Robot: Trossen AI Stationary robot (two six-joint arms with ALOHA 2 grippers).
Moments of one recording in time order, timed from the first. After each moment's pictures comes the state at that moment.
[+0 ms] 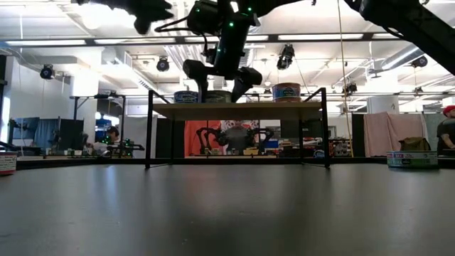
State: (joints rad) left arm 0.73 1.04 1.13 -0.37 0.62 0.08; right arm -0.24 2.24 2.18 -0.99 0.49 0.68
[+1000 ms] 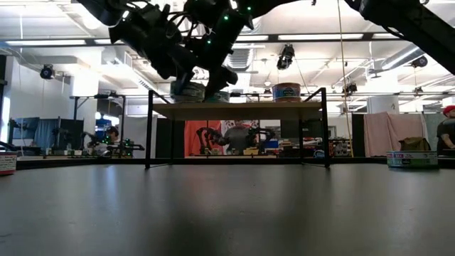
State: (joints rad) left arm 0.73 1.37 1.13 -0.47 0.51 0.44; right arm -0.23 2.24 2.17 -0.76 0.26 0.31
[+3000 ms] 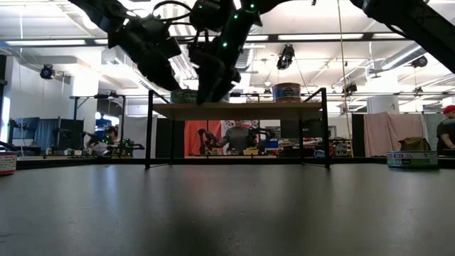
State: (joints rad) left arm 0.72 1.42 1.06 -0.48 0.33 0.54; right arm -0.24 2.21 2.15 -0.99 0.15 -0.03
